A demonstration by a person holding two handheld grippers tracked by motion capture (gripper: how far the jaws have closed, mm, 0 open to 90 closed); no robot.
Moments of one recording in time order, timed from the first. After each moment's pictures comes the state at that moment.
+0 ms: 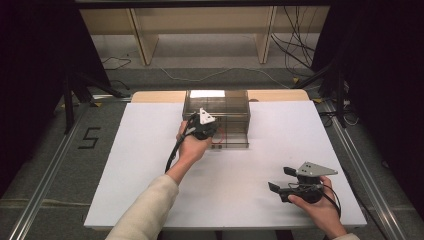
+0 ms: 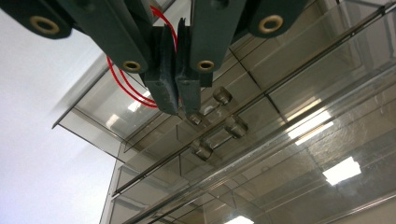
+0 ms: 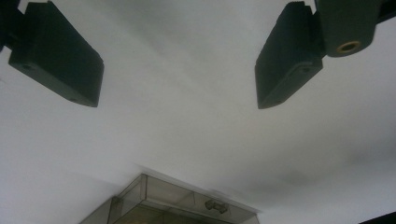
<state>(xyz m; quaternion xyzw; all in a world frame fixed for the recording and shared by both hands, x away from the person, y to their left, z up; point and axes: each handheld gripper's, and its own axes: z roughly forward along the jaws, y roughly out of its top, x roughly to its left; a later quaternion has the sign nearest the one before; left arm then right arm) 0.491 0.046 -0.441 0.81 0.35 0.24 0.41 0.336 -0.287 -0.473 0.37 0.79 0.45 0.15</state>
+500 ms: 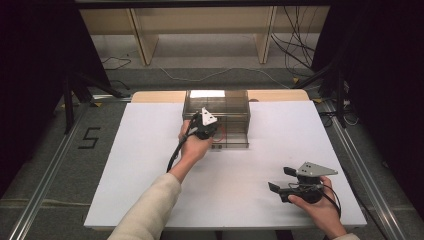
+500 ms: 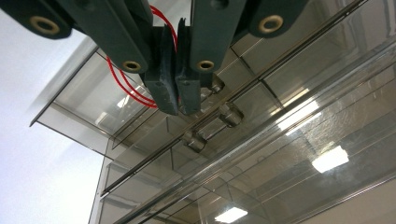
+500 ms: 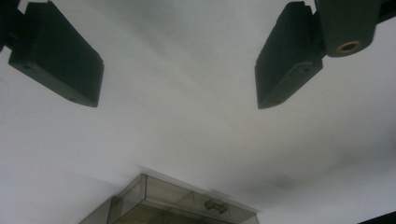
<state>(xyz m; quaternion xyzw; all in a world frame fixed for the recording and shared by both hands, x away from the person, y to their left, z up) 0.498 0.041 -0.448 0.81 0.33 0.26 0.41 0.336 -0.287 -0.473 0.37 0.80 0.45 0.15</state>
